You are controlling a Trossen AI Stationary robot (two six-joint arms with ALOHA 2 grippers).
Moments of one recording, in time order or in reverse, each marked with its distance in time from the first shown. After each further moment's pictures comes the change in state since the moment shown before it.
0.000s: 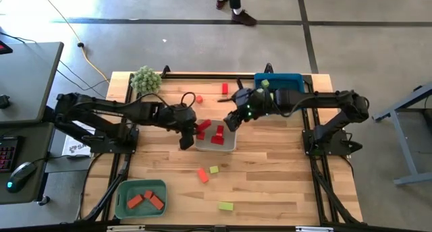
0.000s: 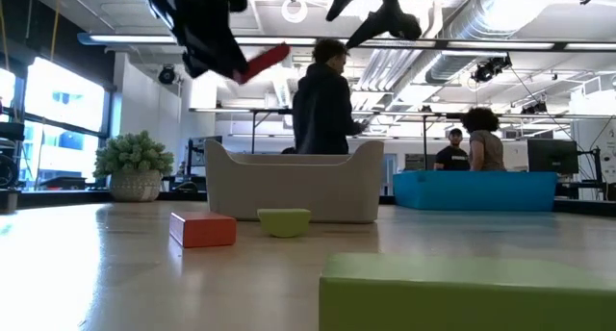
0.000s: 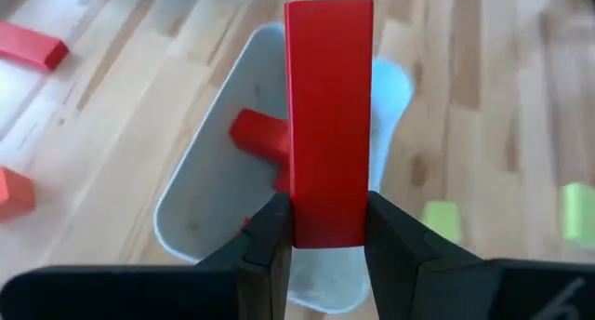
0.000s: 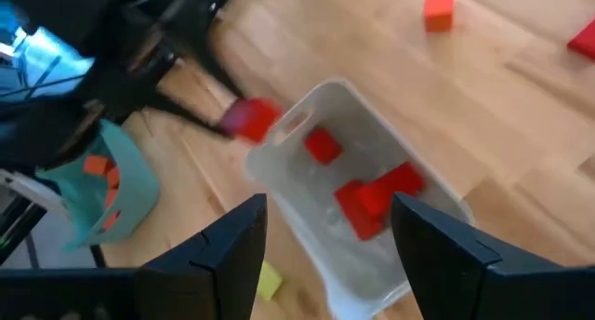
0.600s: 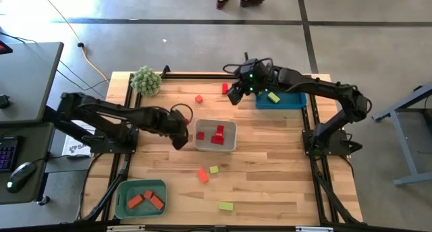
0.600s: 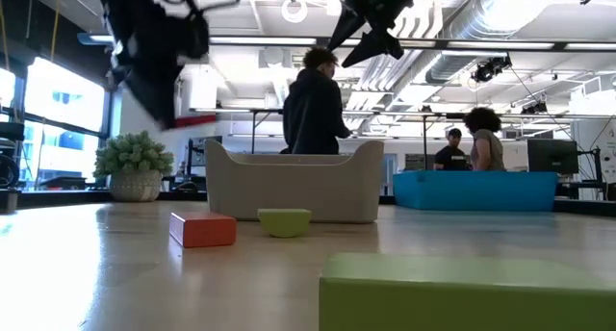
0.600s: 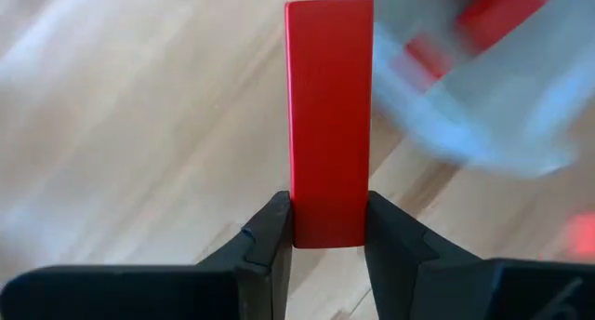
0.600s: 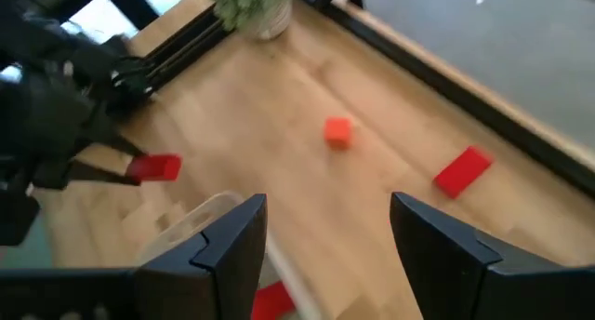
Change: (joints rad) left arm -0.079 0.037 -0.003 -0.457 -0.219 -0.455; right arm -0.273 0.000 0.000 0.104 -0.027 -0.342
